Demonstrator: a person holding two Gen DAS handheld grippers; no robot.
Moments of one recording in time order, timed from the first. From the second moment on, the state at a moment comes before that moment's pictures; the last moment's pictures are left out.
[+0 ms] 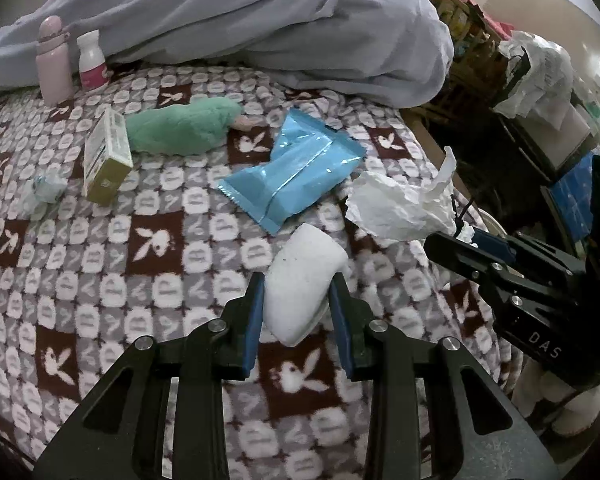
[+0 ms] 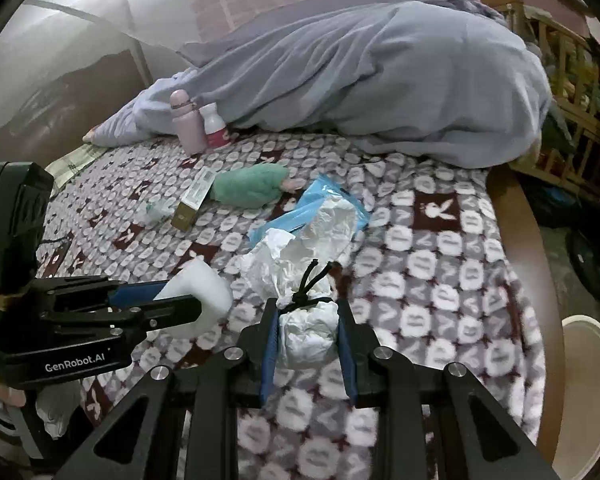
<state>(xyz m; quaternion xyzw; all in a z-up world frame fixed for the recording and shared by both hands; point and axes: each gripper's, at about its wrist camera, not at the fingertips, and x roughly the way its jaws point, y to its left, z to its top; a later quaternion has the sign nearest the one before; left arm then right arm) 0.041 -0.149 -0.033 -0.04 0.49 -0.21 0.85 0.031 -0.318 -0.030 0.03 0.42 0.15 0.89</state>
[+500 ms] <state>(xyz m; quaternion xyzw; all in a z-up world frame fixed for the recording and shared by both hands) 0.042 -0.187 -0.029 -0.04 0.49 -0.23 0.84 0.019 -0.358 -0.031 0.05 0.42 0.12 0.90</state>
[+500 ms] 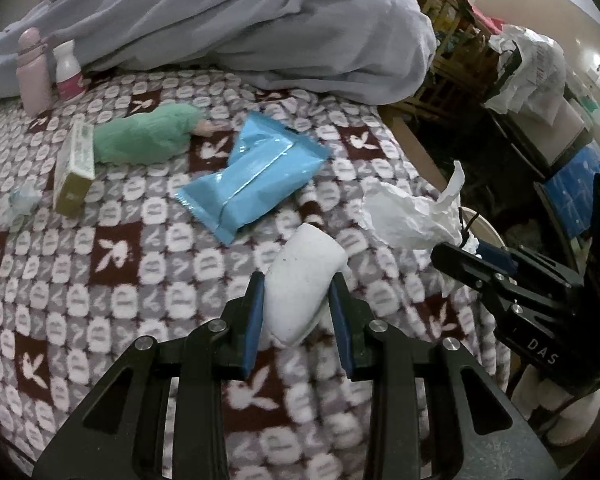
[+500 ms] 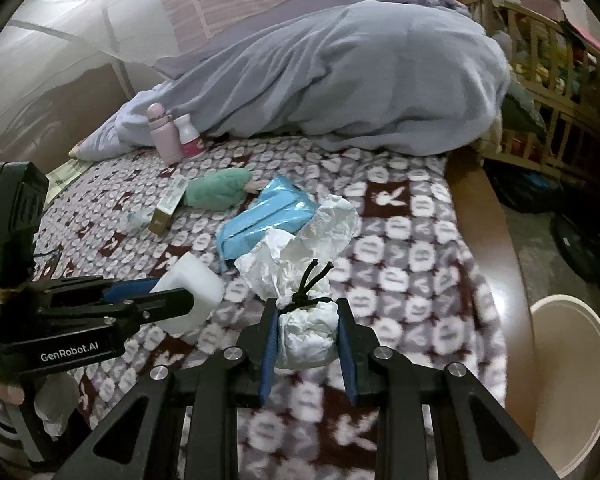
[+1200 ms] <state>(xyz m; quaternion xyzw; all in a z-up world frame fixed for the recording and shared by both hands) 0.044 -0.287 -0.020 0.00 0.48 -0.29 0.83 -0.006 -0.453 -0.031 0.08 0.41 0.04 0.91</state>
